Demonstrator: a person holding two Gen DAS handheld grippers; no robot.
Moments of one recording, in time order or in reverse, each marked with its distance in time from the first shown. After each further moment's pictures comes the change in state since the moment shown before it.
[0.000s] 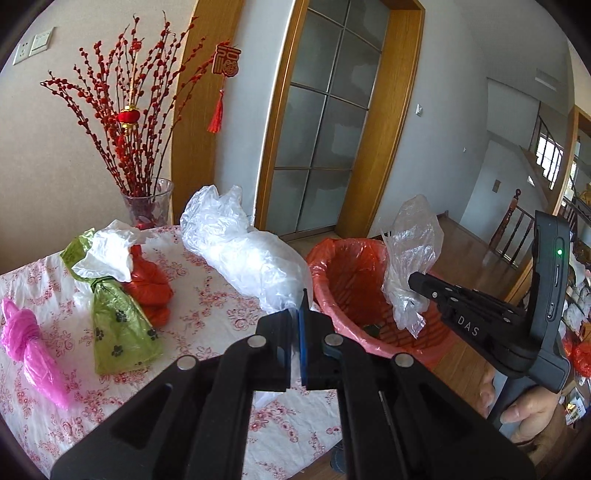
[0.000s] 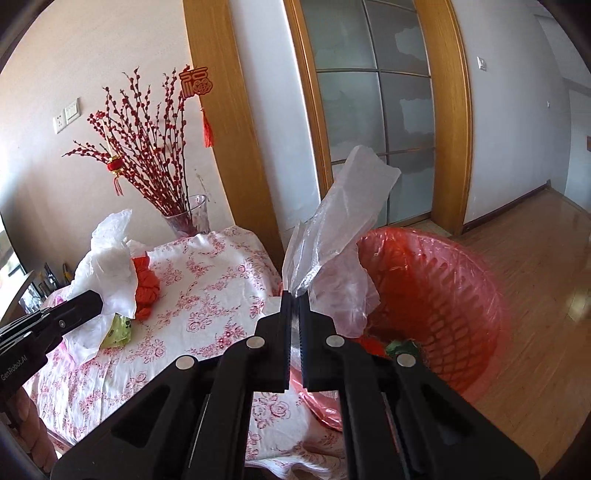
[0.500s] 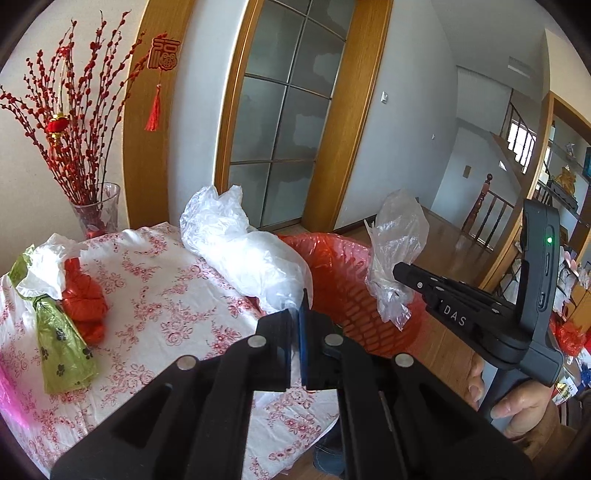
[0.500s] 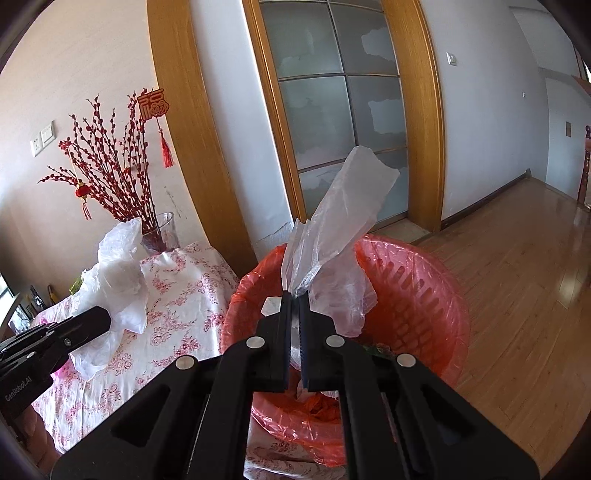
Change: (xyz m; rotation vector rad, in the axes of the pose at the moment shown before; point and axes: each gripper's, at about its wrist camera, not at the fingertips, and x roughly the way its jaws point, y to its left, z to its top) left arm 0.040 -0.044 0.008 0.057 0.035 -0.124; right arm -0.008 -0.049 0.004 0.064 -0.031 -0.068
